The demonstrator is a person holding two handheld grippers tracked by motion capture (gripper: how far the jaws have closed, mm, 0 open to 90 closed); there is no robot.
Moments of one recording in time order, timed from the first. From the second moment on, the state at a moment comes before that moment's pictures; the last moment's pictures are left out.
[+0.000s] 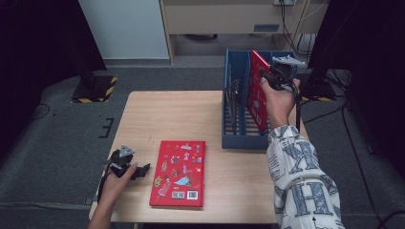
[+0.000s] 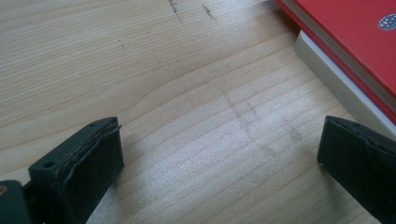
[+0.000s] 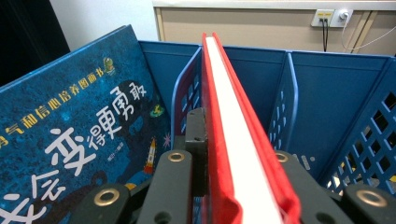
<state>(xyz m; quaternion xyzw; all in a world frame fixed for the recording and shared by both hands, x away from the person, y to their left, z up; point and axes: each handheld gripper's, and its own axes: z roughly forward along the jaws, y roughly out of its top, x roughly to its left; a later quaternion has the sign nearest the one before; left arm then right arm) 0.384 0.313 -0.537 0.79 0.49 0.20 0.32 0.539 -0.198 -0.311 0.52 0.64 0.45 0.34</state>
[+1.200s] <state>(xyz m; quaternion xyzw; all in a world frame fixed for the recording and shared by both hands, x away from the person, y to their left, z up) 0.385 0.313 -0.537 0.79 0.48 0.20 0.32 0.541 -0.191 -0.349 0.52 0.64 0.45 0.34</state>
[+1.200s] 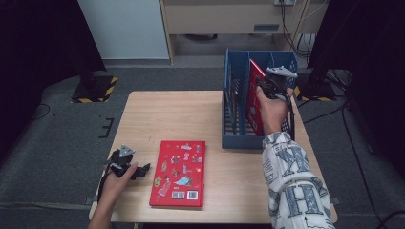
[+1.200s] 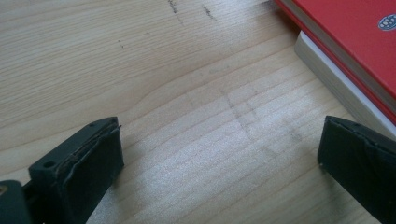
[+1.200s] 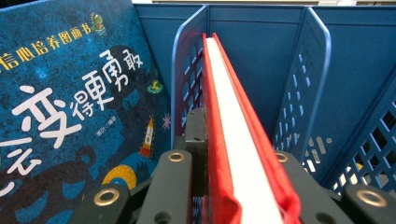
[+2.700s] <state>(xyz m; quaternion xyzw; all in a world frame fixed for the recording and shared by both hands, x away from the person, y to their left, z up) 0.385 0.312 -0.537 0.79 0.48 0.20 0.32 0.529 -0.184 -0.361 0.53 0.66 0.41 0.33</state>
